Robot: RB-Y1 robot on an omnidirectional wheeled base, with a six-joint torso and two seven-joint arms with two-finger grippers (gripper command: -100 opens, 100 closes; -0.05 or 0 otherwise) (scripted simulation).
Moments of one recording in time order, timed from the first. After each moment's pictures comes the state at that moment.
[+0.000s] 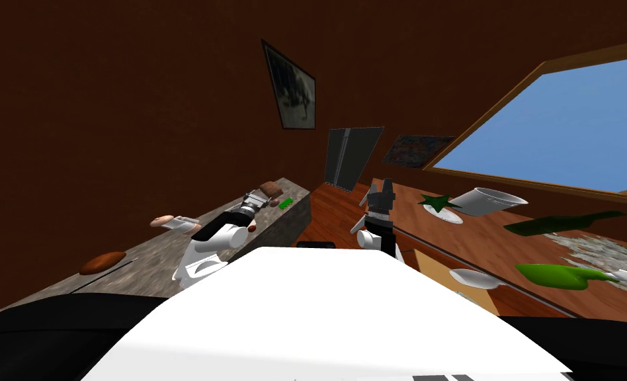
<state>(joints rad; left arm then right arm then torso) 0.43 0.27 0.29 -2.43 0.40 0.65 0.86 0.46 0.05 -0.04 -2.20 -0.03 -0.51 0.10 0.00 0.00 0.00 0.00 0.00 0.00</state>
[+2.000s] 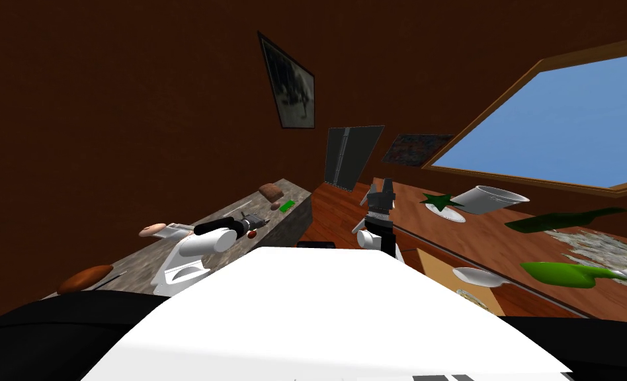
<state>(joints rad) 0.50 0.41 0.37 -2.34 0.59 1.17 1.03 0.46 0.05 -0.04 -2.20 -0.03 -0.51 0.10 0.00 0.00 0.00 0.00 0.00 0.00</state>
